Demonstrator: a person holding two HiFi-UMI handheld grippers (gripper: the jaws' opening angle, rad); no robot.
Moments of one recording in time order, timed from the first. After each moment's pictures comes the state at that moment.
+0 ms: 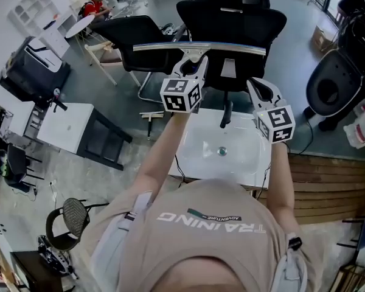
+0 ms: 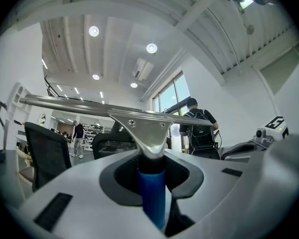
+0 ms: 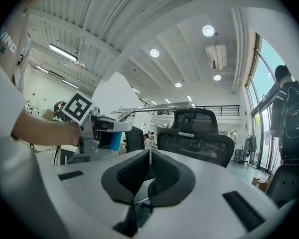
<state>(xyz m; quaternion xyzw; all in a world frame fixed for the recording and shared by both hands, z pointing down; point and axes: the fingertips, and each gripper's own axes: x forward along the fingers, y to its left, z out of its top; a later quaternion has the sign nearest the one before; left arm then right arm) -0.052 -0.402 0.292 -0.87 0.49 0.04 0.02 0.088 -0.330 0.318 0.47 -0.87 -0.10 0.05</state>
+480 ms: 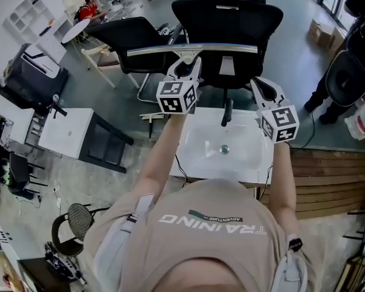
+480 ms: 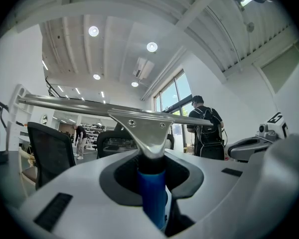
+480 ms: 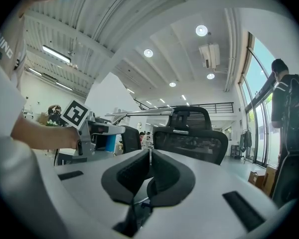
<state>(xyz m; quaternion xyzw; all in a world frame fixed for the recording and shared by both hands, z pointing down) -0.070 -0.407 0.306 -0.87 0.49 0.03 0.02 0.100 -0.326 0.323 0.49 -0.87 -0.08 0.03</state>
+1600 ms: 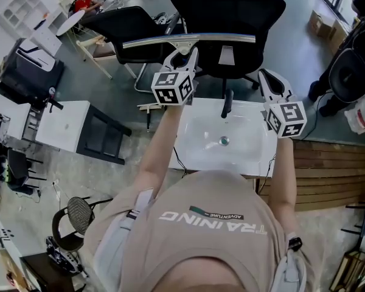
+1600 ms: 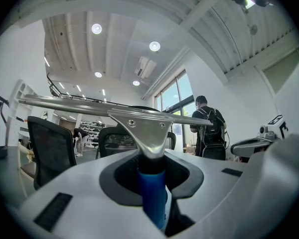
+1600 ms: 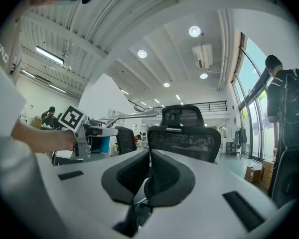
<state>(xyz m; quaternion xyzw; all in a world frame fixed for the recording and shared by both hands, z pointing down) -0.079 -0.420 0.318 -0.87 0.49 0.04 0.01 0.122 -0.332 0.329 0.52 -0.85 -0.07 0.02</state>
